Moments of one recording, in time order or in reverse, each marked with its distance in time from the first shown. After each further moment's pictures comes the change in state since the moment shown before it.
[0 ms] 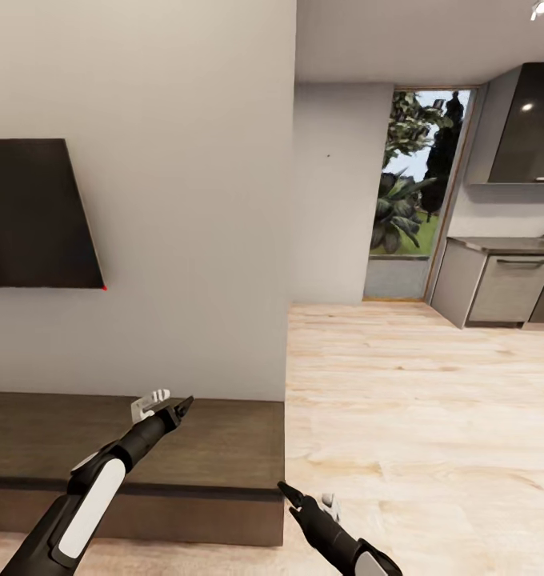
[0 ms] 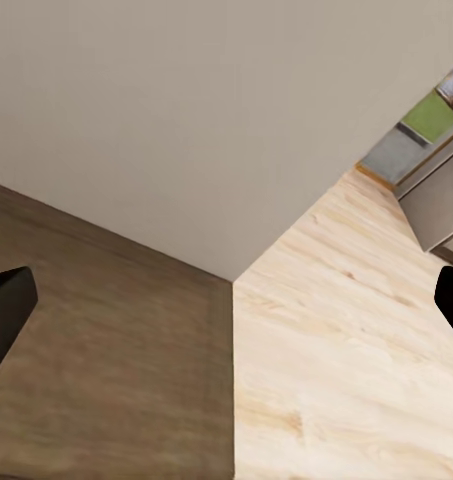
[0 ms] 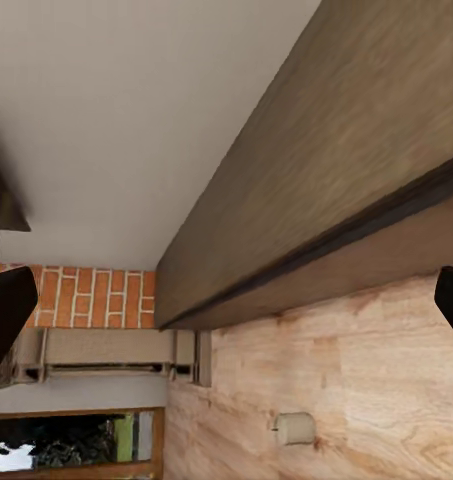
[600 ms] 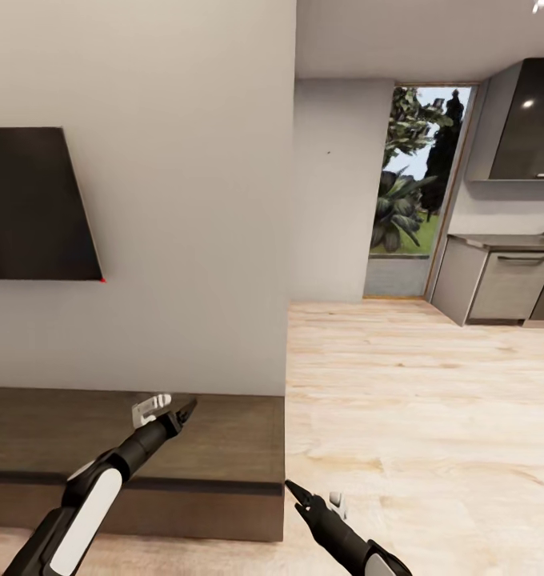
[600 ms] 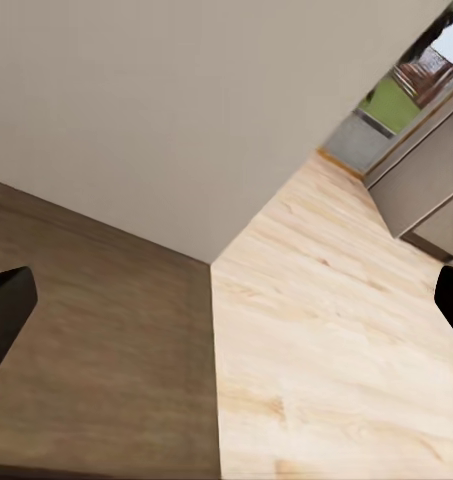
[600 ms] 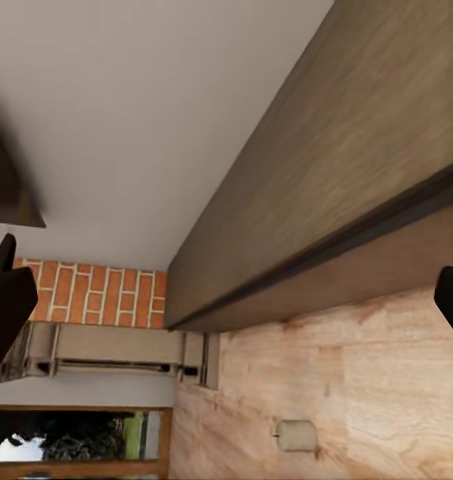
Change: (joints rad) left arm 0.051 0.001 0.001 -0.064 -0.002 0.010 -0.060; right arm 0.004 -0.032 0.002 0.001 0.000 -0.001 0.083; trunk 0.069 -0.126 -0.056
